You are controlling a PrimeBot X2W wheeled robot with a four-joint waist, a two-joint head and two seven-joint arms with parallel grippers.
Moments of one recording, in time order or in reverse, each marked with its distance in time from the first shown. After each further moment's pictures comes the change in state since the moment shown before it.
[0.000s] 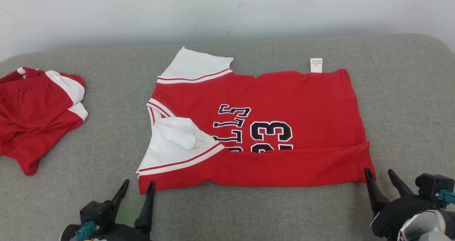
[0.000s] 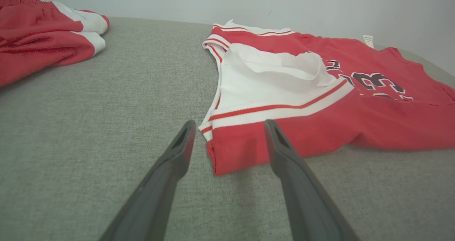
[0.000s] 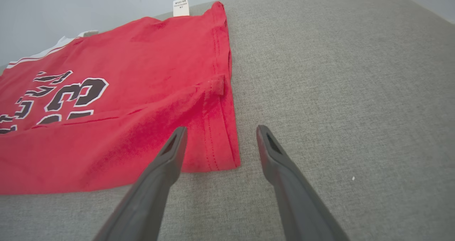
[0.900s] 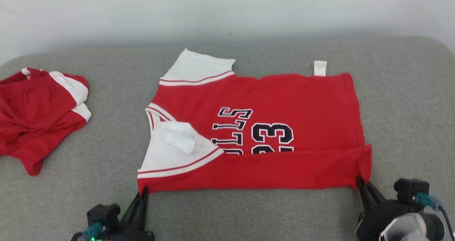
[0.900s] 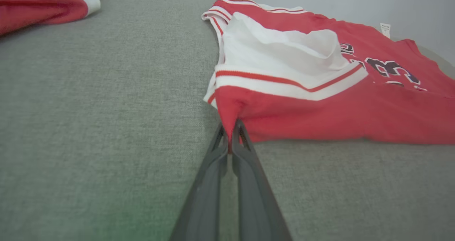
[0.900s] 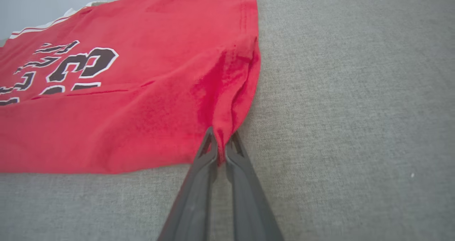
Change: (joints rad) left arm -0.033 -0.066 0.013 0.141 -0.007 -0.016 0.000; right arm -0.067 0.007 0.109 0.162 -0.006 0.000 -0.070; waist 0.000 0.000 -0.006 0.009
